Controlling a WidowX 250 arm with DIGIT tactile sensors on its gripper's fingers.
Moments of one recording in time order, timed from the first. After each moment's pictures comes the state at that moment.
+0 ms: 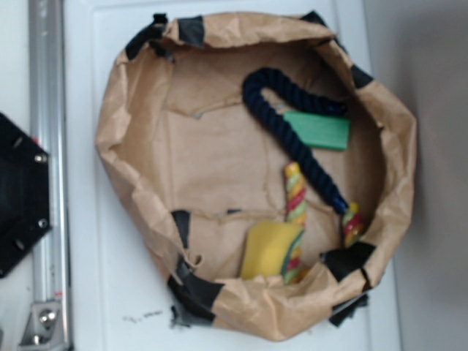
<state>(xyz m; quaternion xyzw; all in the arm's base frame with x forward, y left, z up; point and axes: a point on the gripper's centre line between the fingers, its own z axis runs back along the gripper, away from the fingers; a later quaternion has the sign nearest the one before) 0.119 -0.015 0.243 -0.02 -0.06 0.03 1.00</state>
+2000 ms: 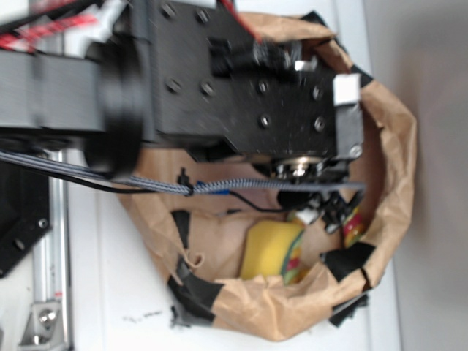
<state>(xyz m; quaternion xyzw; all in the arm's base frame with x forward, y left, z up) 0.276 0.014 0.064 -0.02 -0.02 0.43 0.90</state>
